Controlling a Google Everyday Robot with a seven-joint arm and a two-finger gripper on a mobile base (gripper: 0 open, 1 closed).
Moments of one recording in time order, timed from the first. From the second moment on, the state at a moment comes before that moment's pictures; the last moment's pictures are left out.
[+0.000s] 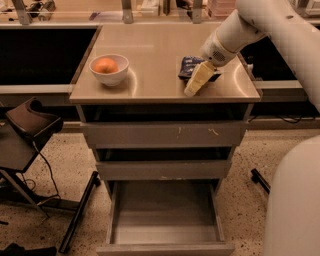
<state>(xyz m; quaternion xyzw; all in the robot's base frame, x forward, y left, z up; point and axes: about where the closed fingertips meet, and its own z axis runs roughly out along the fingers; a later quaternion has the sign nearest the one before) 0.719 -0.120 0.862 -0.57 0.77 0.09 0.29</state>
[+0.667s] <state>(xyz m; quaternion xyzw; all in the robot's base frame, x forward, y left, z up) 0.719 -0.120 0.862 -0.57 0.77 0.09 0.29</state>
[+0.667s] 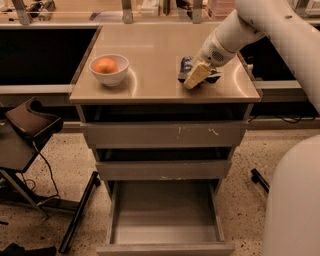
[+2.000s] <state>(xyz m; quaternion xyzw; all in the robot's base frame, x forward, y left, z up) 0.643 -0.134 0.919 -0.56 0.76 0.08 0.32</state>
